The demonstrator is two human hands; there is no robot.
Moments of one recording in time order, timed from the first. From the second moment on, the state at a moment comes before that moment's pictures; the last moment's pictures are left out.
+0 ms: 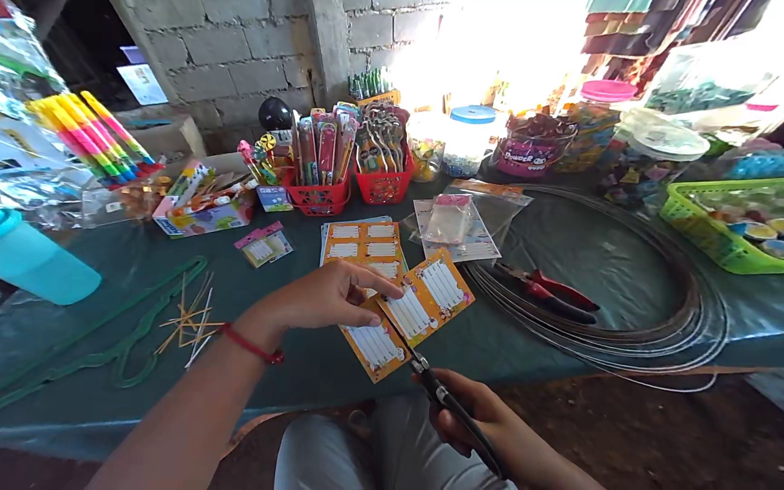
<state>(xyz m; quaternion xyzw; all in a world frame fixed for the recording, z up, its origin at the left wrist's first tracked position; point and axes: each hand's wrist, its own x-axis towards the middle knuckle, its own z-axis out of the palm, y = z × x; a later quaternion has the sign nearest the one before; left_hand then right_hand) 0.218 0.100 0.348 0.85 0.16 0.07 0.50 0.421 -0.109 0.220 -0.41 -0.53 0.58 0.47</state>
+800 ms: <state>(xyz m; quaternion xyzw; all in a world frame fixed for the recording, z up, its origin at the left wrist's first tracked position) 0.207 0.024 0.241 0.72 0.24 0.35 0.55 0.420 -0.076 0.224 -0.48 -0.37 0.34 0.72</state>
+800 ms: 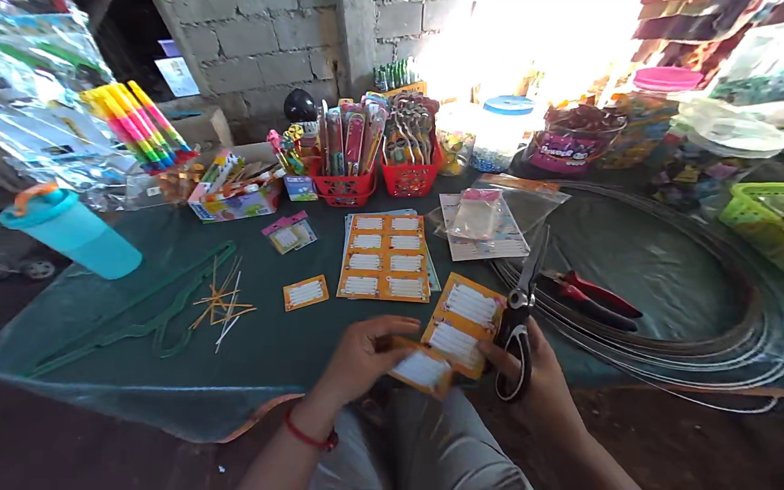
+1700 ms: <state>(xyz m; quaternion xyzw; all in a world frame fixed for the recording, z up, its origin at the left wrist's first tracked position) 0.179 0.053 0.233 0.60 0.38 0.47 0.53 0.449 -0.052 0.201 -0.45 -0.35 0.30 0.77</state>
